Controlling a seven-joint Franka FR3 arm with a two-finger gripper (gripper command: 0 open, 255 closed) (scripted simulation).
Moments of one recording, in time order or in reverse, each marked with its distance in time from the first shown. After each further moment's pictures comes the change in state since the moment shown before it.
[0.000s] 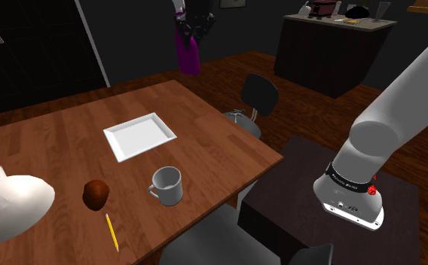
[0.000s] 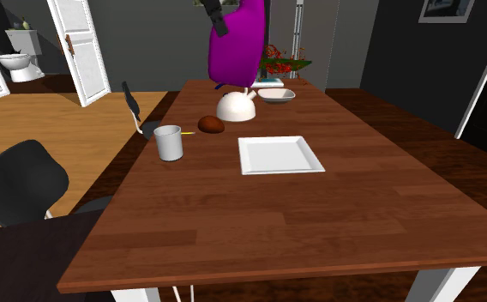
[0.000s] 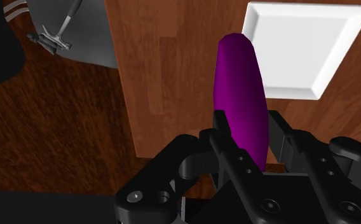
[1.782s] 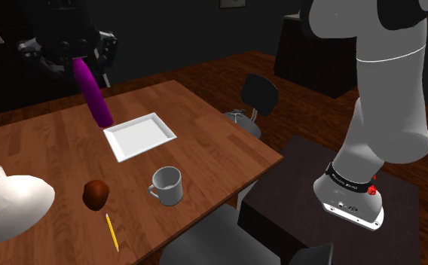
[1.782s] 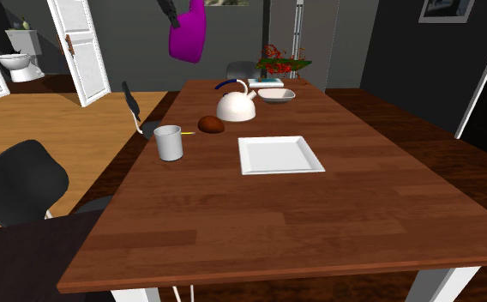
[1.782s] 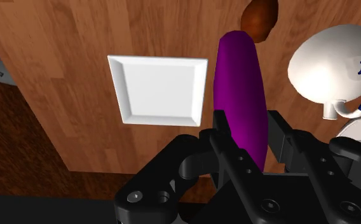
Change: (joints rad) arm 0.543 0.647 0.321 0.759 -0.582 -0.447 0.748
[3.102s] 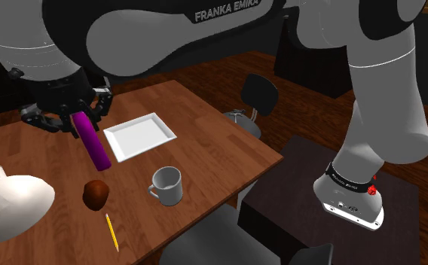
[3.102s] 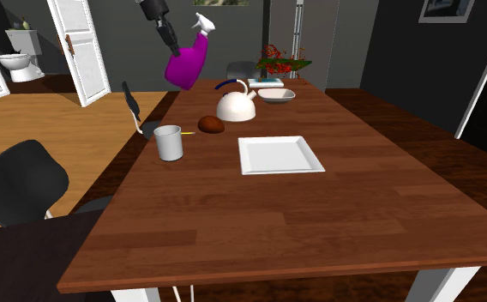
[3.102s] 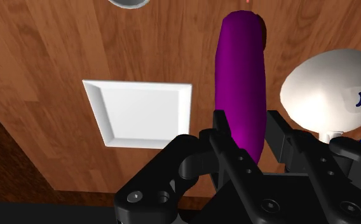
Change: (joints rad) arm 0.049 0.086 -0.018 -0.101 -0.065 0.131 0.123
